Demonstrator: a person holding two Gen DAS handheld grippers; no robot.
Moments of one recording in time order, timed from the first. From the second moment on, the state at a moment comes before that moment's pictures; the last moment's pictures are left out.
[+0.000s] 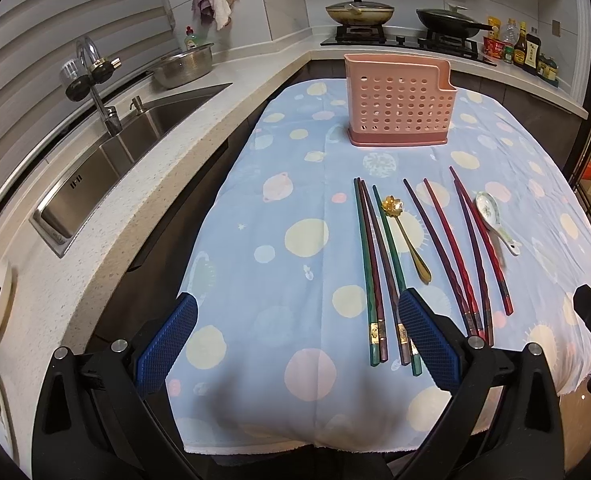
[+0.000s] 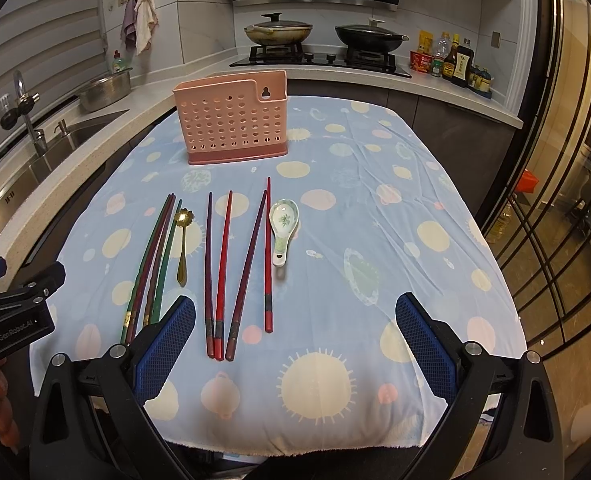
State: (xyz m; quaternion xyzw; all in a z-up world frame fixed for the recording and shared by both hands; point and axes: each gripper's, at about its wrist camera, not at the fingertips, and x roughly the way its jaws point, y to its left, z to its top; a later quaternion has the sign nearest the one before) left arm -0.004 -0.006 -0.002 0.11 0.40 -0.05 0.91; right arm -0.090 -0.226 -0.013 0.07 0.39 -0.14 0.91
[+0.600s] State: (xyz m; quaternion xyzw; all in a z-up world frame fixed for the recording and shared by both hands) left arm -0.023 -0.012 0.008 0.12 0.40 -0.07 0.91; right arm -0.115 -0.223 -0.002 0.07 0.38 -0.15 0.91
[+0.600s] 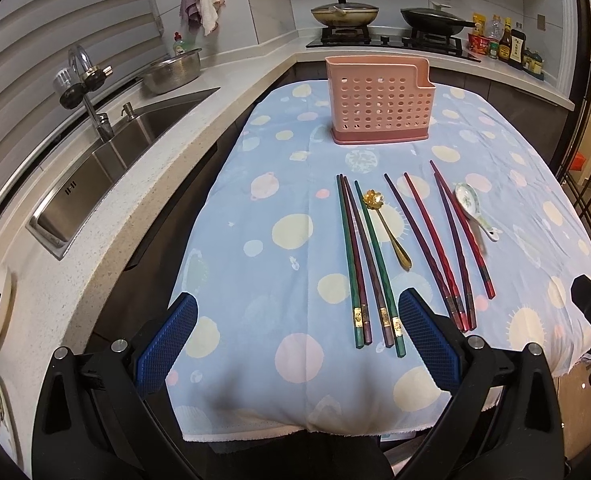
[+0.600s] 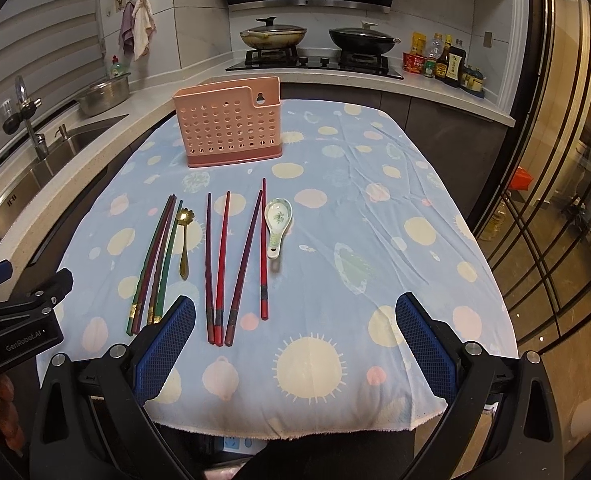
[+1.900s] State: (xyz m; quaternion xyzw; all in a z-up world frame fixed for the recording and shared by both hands) left arm -0.021 -0.021 0.006 0.14 0.40 -0.10 0.90; right arm -0.113 -0.224 -0.001 0.09 0.39 -0.16 0.90
